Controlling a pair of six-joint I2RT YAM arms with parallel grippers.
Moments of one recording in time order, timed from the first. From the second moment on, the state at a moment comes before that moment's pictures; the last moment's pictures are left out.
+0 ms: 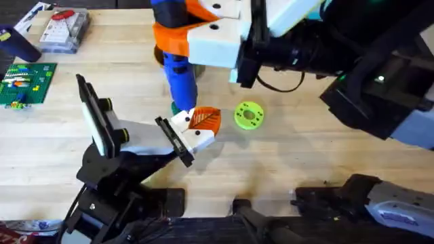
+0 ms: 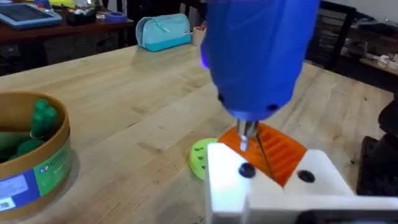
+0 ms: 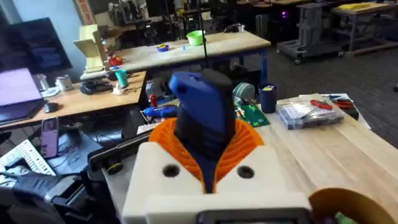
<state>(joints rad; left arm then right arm) -0.43 0.01 0.01 -0.05 0.51 -0.13 0.74 1.22 0.86 0.52 -0.67 0.23</state>
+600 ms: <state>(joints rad) -0.43 0.01 0.01 -0.05 0.51 -0.13 0.74 1.10 0.86 0.52 -0.67 0.23</state>
